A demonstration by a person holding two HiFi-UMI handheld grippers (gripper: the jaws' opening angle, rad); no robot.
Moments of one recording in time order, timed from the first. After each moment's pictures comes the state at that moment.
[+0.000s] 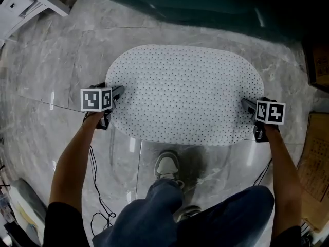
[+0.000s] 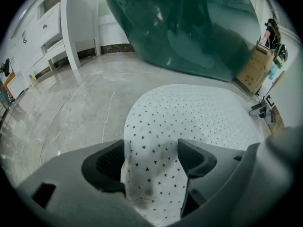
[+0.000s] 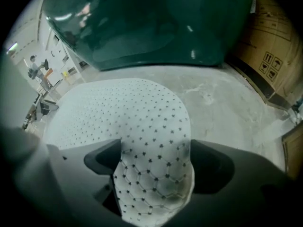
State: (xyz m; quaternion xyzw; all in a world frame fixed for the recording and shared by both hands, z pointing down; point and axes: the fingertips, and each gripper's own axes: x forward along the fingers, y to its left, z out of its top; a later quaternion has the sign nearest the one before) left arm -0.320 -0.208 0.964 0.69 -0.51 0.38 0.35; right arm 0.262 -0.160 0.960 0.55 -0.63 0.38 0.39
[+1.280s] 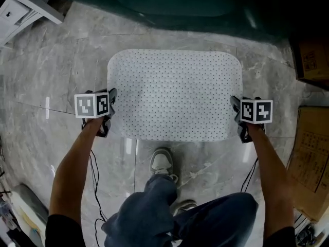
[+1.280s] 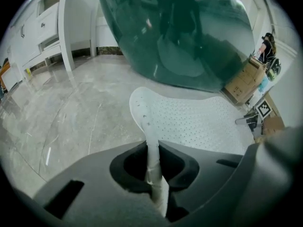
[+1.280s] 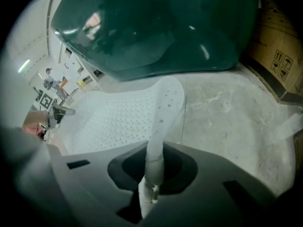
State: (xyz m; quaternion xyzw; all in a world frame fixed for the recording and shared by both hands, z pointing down) left arm -0.267 -0.194 0.901 0.71 -0.48 0.35 0.38; right arm 0.199 -0.152 0.912 0.49 -0.68 0.42 0.35
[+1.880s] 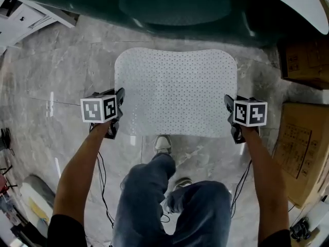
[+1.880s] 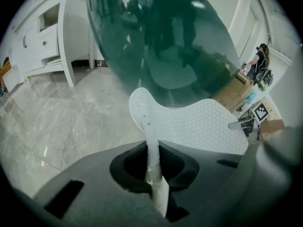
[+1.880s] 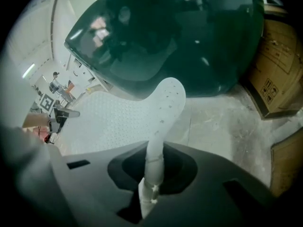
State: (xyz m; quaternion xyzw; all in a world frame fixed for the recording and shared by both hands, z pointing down) left arm -0.231 -0.174 0.737 0.72 -0.47 0.32 0.39; right arm 0.172 -0.140 0.750 0.48 -0.69 0.42 0.33
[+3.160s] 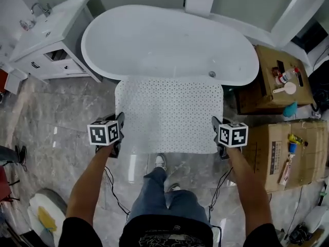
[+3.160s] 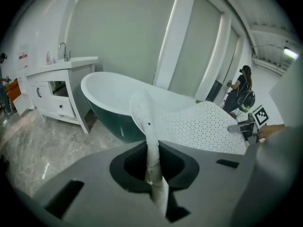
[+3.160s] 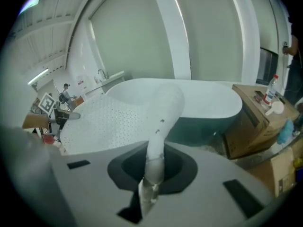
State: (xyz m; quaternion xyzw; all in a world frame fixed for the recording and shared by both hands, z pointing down) left arm -0.217 -0.170 0.256 0.76 -0.51 0.25 0.32; right arm 0.178 -0.139 0.273 0.52 -0.74 0.33 0.26
